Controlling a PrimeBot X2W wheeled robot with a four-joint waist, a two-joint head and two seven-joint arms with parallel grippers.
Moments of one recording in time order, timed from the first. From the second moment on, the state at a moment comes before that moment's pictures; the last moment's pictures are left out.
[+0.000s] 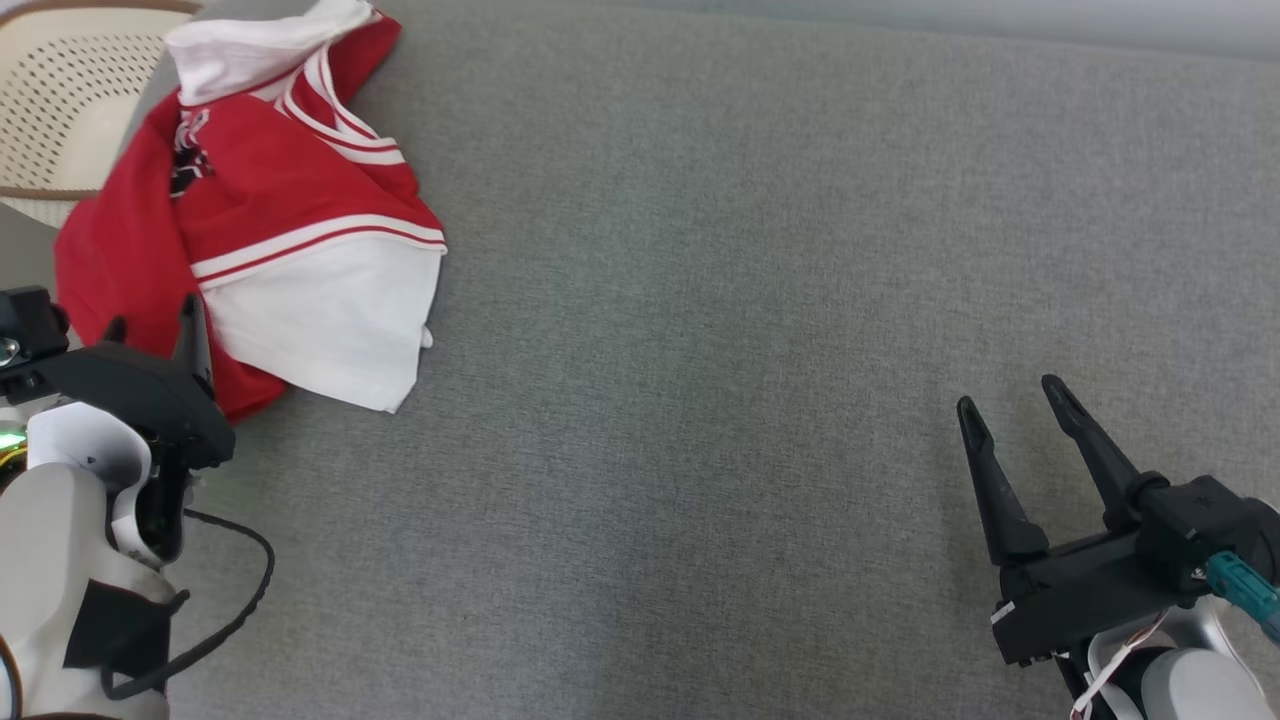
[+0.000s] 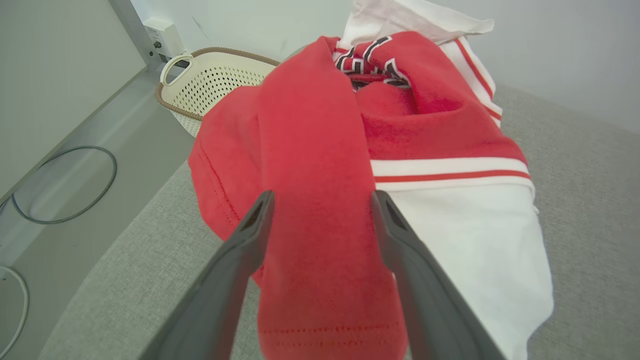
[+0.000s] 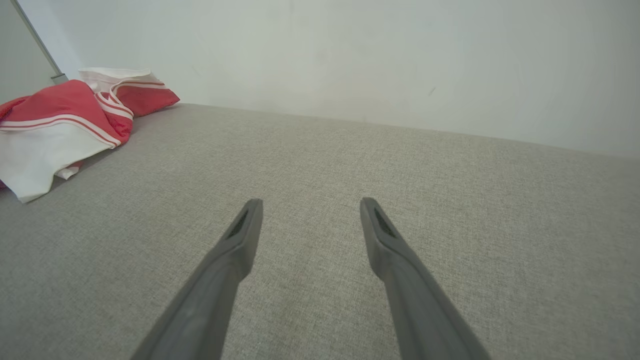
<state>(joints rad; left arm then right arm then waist) -0.78 0.23 0.04 0.58 -0.35 0.06 0.19 -0.14 -0.29 0.25 -0.15 0.17 0.13 -0.04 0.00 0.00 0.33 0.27</state>
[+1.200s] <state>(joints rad) -0.79 0.25 -0.06 0.18 -0.27 0.09 -0.07 -0.14 -0.22 0.20 -0.11 0.17 0.13 -0.06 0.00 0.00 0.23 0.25</state>
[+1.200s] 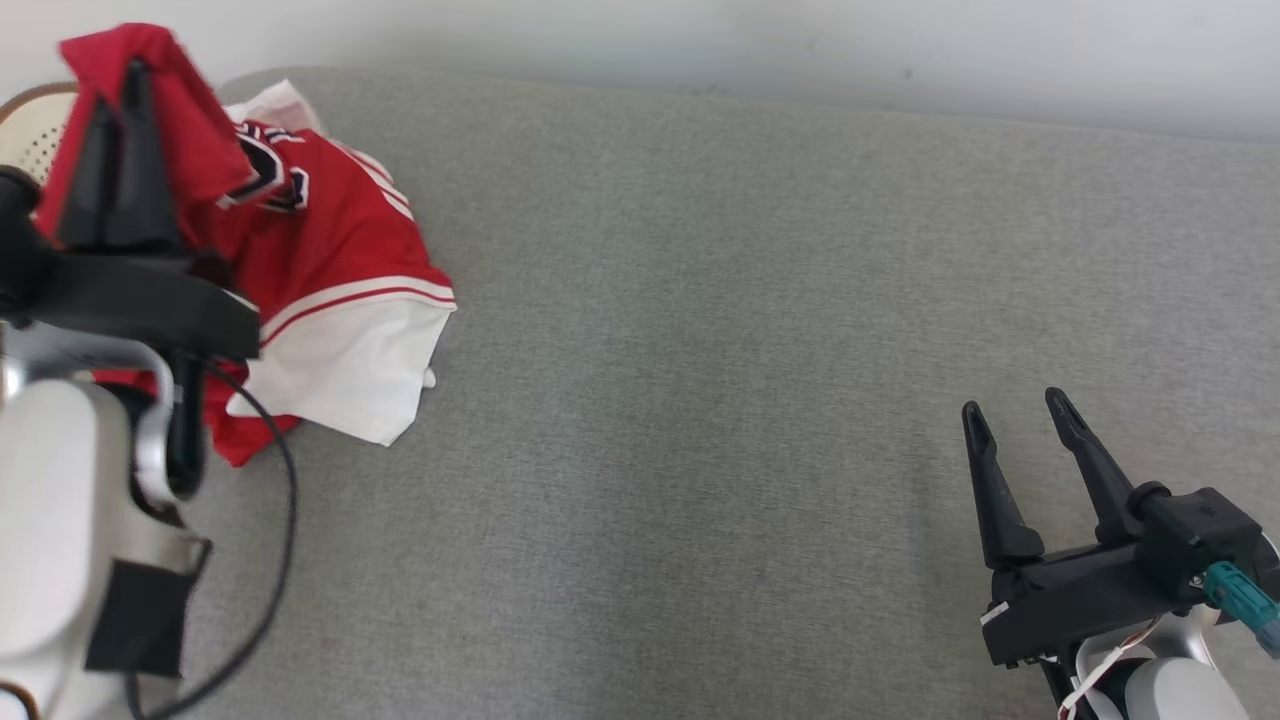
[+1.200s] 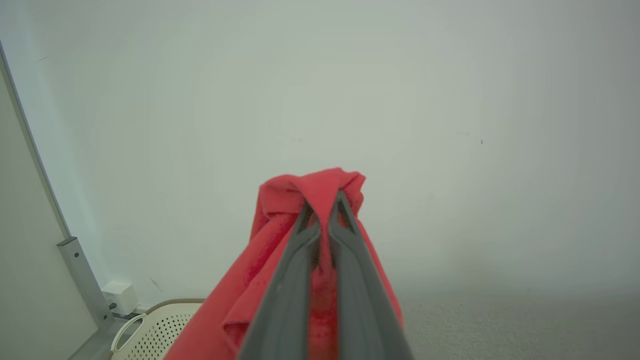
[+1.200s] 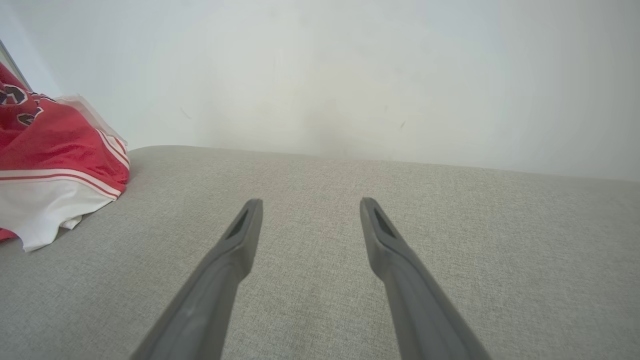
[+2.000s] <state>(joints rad) -0.58 0.06 -0.56 -0.13 -0.27 0.04 0.05 -0.21 -0.15 0.12 -0.06 0.16 0.13 -0.14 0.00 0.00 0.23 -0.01</state>
